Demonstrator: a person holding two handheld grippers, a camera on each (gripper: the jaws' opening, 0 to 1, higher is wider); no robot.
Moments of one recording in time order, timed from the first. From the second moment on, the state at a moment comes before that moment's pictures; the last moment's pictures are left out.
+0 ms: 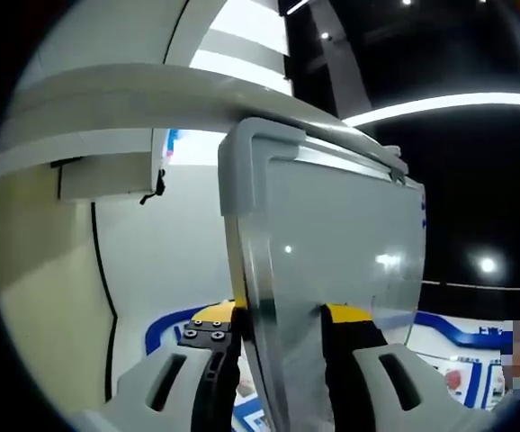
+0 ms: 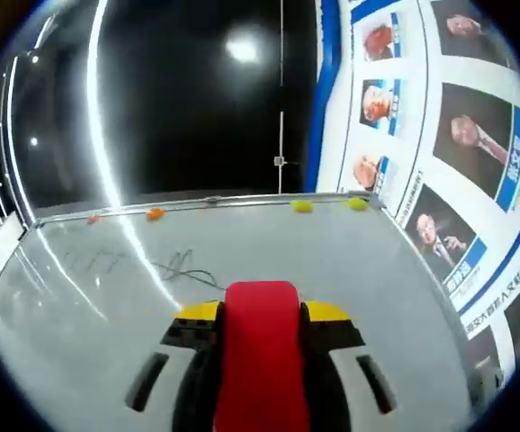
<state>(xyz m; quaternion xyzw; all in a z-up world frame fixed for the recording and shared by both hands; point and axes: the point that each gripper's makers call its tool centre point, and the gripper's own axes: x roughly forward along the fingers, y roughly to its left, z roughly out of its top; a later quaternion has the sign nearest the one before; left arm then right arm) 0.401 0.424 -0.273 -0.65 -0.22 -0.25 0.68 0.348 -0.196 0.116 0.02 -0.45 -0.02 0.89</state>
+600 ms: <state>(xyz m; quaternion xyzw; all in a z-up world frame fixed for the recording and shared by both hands) 0.401 0.424 -0.273 -0.65 -0.23 -0.24 0.68 0.345 -0.211 0.153 0.08 -0.47 -0.06 0.88</state>
